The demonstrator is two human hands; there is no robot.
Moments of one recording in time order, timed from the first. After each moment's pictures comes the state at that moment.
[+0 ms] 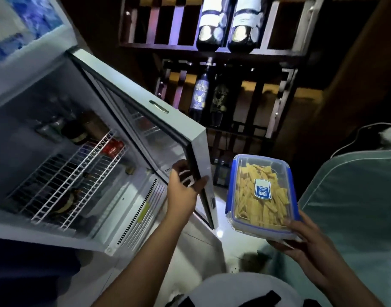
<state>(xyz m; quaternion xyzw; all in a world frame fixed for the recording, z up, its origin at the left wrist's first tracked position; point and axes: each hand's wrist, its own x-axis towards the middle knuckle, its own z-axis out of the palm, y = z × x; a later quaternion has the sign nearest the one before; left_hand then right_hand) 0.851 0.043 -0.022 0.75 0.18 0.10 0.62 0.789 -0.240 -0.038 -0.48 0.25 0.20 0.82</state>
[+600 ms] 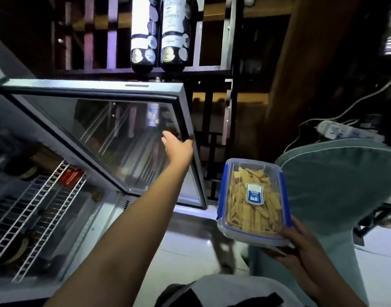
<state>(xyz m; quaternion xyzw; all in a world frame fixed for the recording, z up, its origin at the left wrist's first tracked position) 1.034 -0.066 -0.014 0.80 0.23 0.08 0.55 0.778 -0.309 -0.035 -0.49 0.28 0.10 0.82</state>
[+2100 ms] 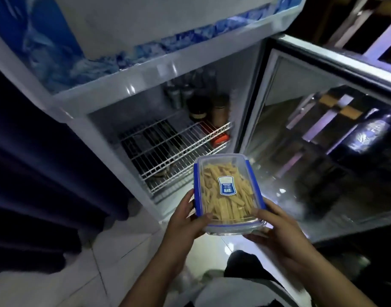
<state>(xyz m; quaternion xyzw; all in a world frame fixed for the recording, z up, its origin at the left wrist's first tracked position) 0.701 0.341 -0.001 0.55 0.32 0.11 0.77 0.846 0.162 -0.008 -0.58 0.01 0.44 0.68</state>
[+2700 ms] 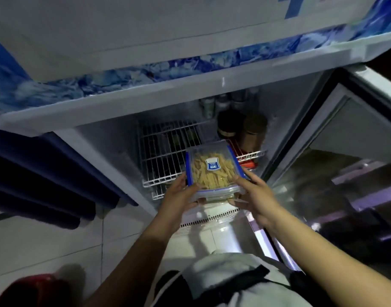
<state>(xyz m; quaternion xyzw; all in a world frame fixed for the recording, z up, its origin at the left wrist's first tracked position) 0.855 0.436 -0.054 0.42 0.46 0.25 0.74 1.052 0.334 -0.064 -0.58 -0.06 0.54 0.60</state>
